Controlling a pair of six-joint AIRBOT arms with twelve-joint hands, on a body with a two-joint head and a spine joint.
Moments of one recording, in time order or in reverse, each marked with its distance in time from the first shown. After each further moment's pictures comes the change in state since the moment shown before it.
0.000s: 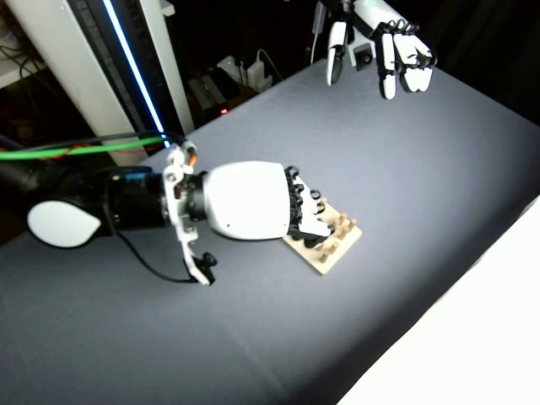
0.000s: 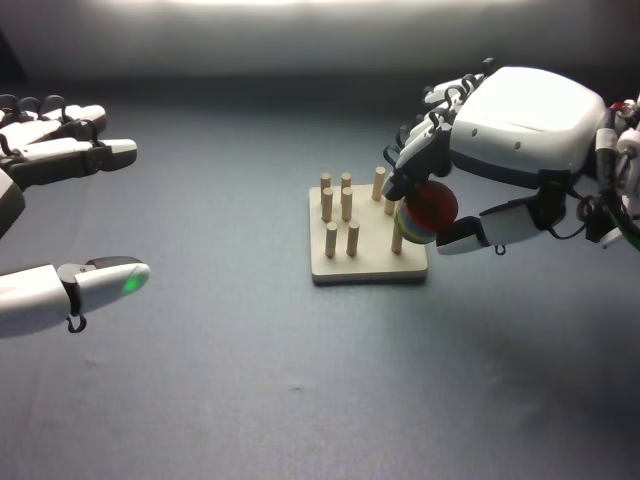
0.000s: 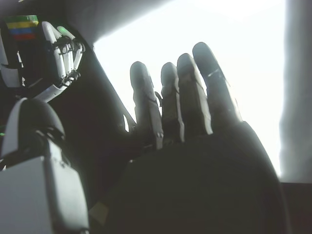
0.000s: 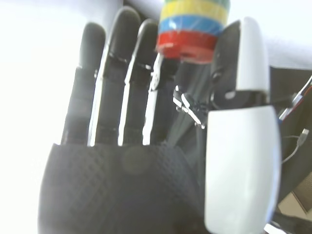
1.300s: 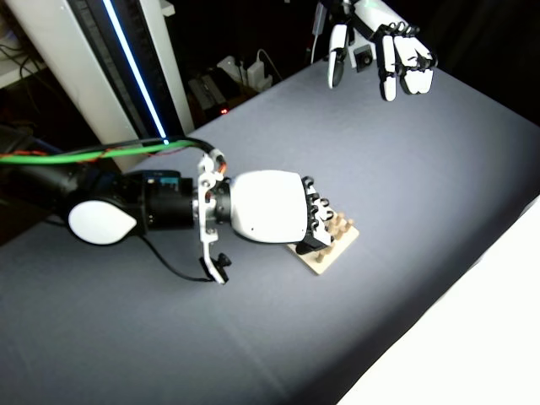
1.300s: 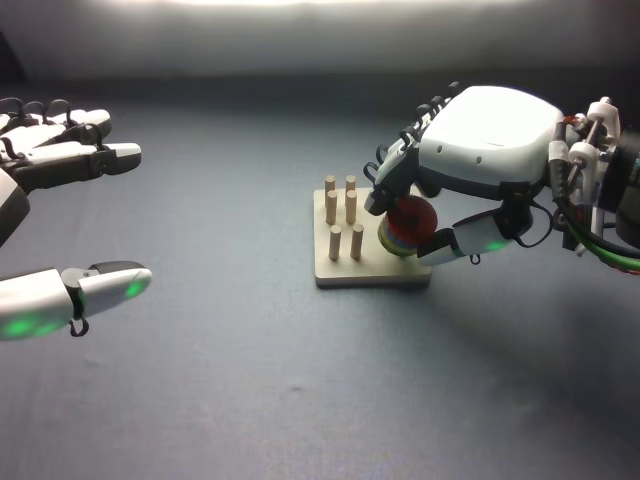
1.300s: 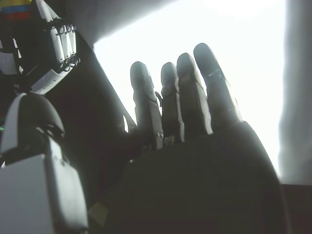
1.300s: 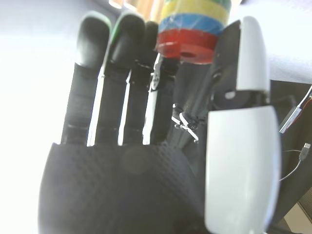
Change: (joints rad) left arm 0.000 -0.009 0.006 0.005 0.004 -0.006; right arm 0.006 -0.075 0.053 -0.019 -0.066 0.002
